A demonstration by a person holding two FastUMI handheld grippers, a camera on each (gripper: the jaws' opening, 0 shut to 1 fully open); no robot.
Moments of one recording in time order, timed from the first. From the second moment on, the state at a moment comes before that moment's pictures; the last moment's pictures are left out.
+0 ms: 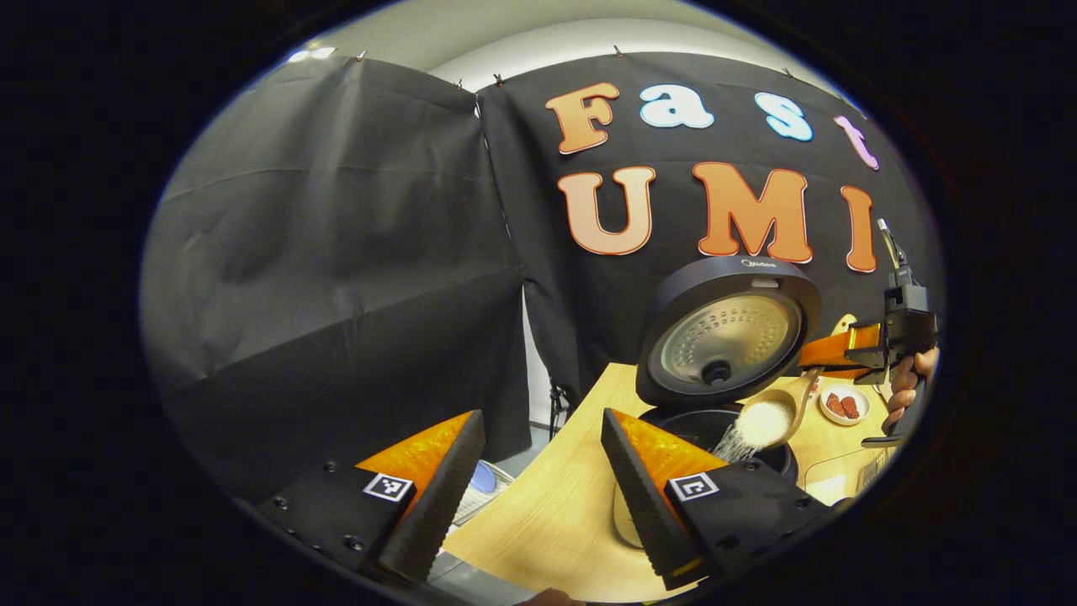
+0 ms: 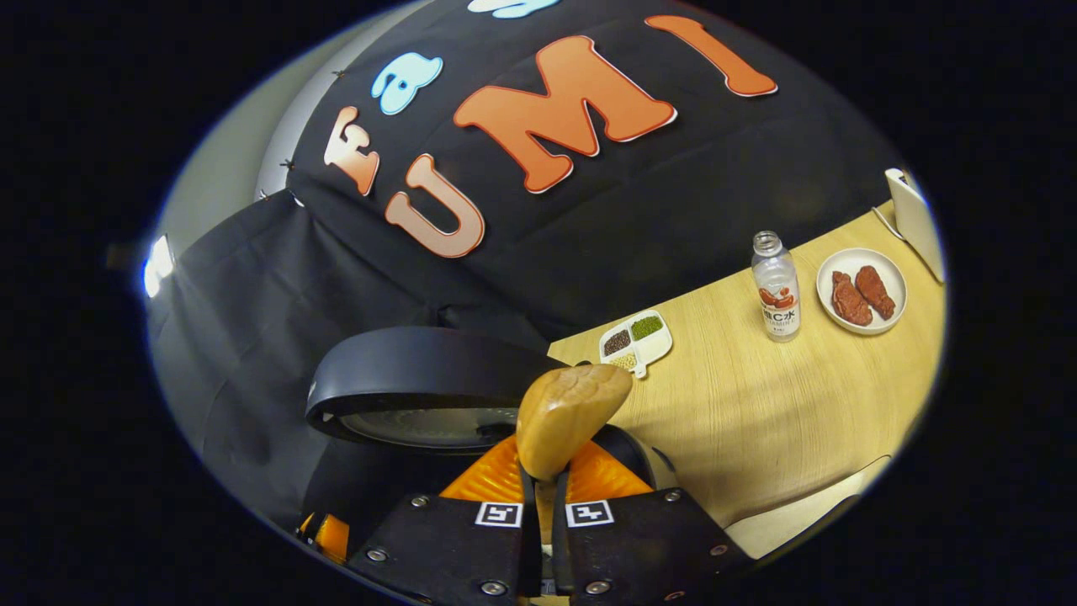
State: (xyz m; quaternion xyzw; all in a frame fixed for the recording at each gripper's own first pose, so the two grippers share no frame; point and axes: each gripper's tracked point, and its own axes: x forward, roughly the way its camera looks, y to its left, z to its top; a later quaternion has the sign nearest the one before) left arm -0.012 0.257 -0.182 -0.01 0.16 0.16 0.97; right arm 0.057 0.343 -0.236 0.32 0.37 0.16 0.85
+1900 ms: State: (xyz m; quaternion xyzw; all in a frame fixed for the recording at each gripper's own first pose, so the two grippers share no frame) left arm -0.038 0.254 -0.161 0.01 0.15 0.24 0.96; right arm 0.025 0.408 -0.143 -0.04 0.11 0.39 0.91
